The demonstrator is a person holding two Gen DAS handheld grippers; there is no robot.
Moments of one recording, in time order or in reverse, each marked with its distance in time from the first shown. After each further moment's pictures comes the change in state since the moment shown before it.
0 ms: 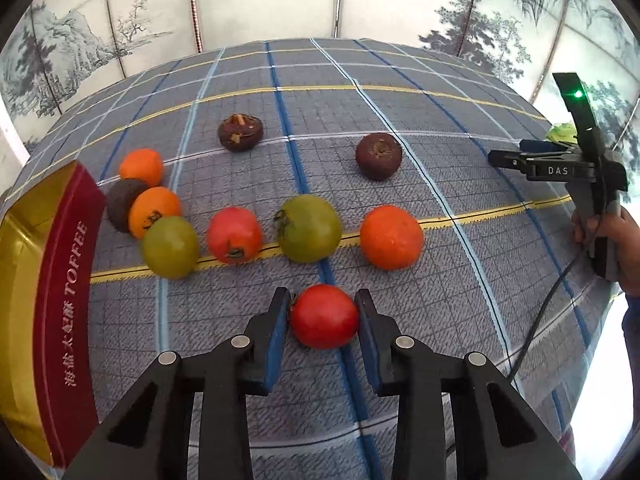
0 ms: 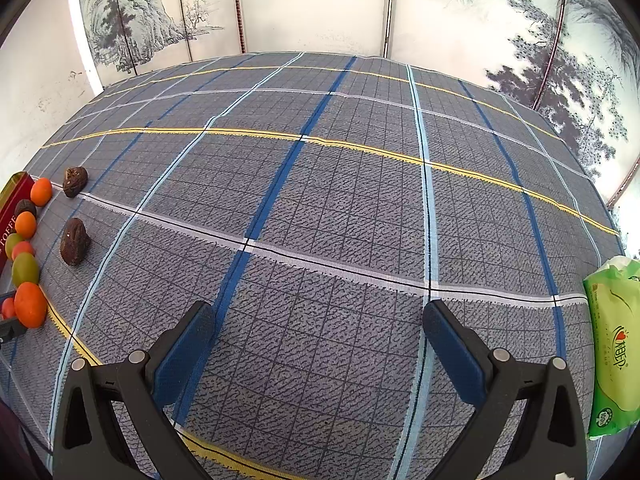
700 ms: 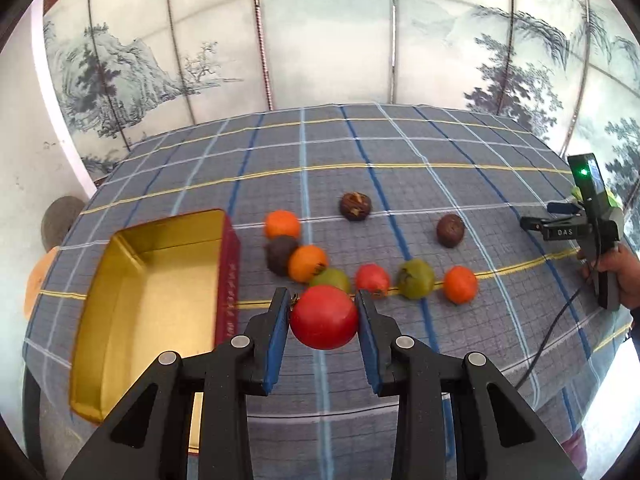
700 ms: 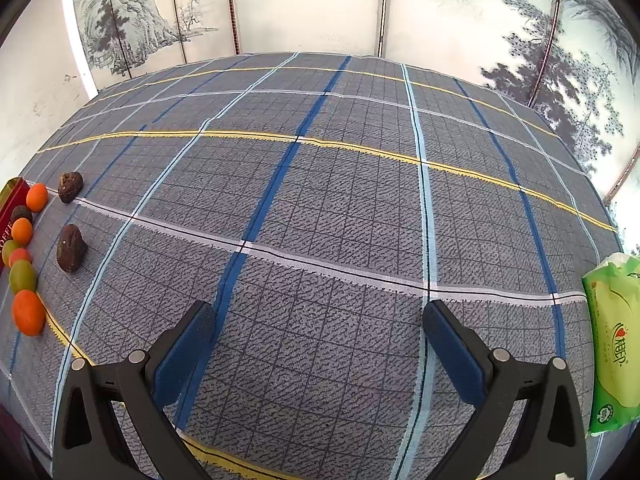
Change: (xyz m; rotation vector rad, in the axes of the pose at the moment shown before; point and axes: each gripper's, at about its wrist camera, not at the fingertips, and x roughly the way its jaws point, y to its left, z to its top) left arm -0.099 0.057 0.004 -0.056 -0.170 0.187; right arm 0.001 0.000 0.000 0.016 0.002 -0.014
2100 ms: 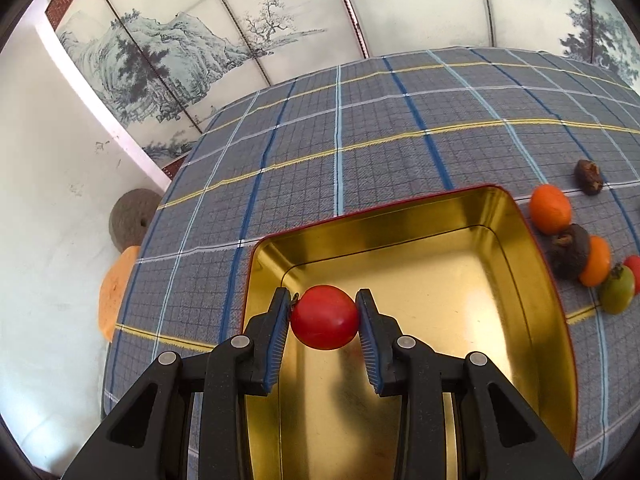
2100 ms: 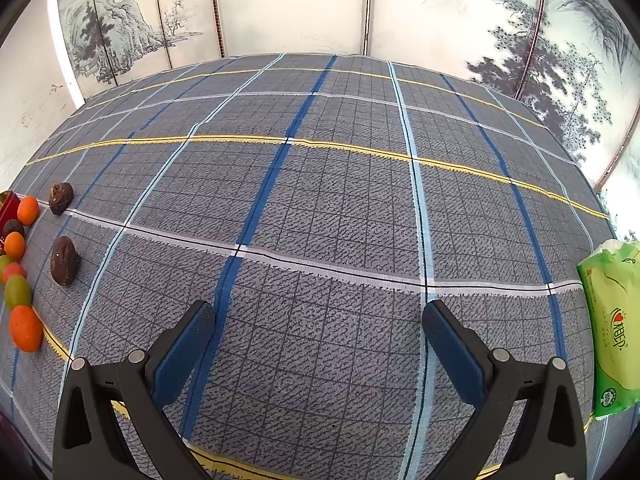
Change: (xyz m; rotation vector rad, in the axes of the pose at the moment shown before) left arm 0.102 0.166 0.025 0.086 0.173 0.307; right arm 0.001 0.004 0.001 0.046 0.000 -0.037
